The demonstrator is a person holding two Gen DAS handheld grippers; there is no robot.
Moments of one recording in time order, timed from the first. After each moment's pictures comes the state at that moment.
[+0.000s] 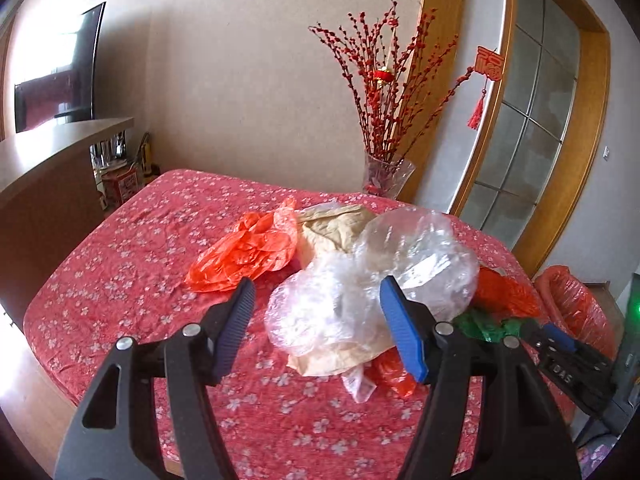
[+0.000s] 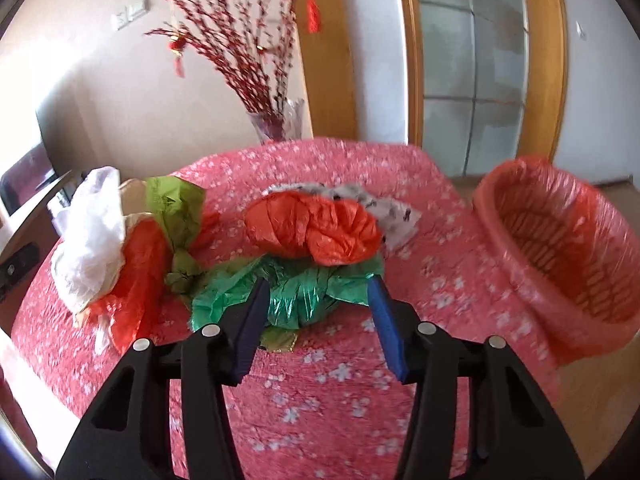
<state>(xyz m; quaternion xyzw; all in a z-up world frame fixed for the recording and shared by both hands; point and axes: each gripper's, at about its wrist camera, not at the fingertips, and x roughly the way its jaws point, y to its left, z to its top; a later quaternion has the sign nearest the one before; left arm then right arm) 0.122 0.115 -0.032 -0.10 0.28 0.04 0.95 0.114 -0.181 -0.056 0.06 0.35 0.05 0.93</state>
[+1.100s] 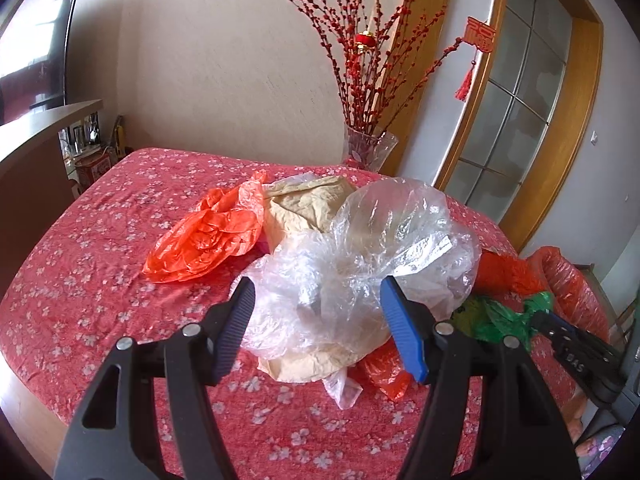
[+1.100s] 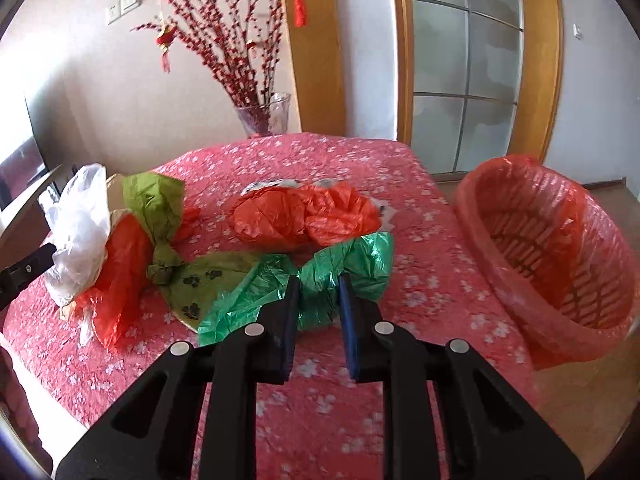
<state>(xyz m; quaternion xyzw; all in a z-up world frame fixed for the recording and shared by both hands) 0.154 0.105 -0.050 -0.11 0.32 0.00 0.94 0.114 -0.200 -0.055 0.05 0.35 0.04 0.93</state>
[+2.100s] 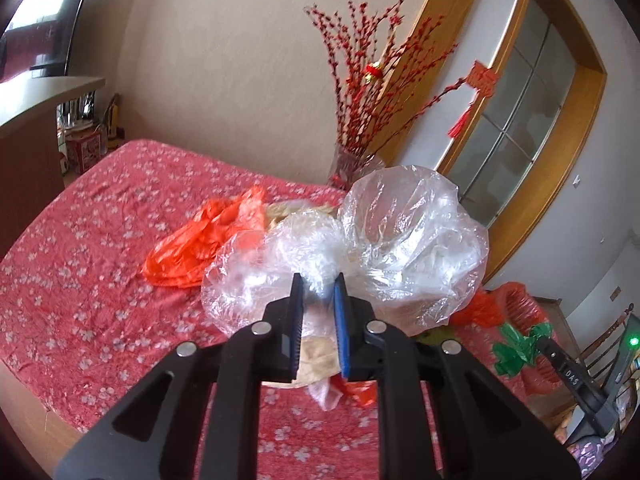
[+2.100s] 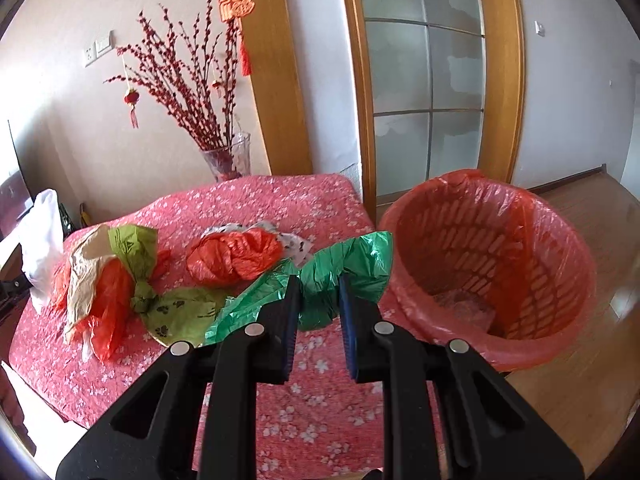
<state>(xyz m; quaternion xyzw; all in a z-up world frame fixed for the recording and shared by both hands) 0.137 0.119 -0.027 -0.18 0.30 -0.03 0.94 0.090 -0.258 -0.026 0.08 0.31 0.00 0.95</state>
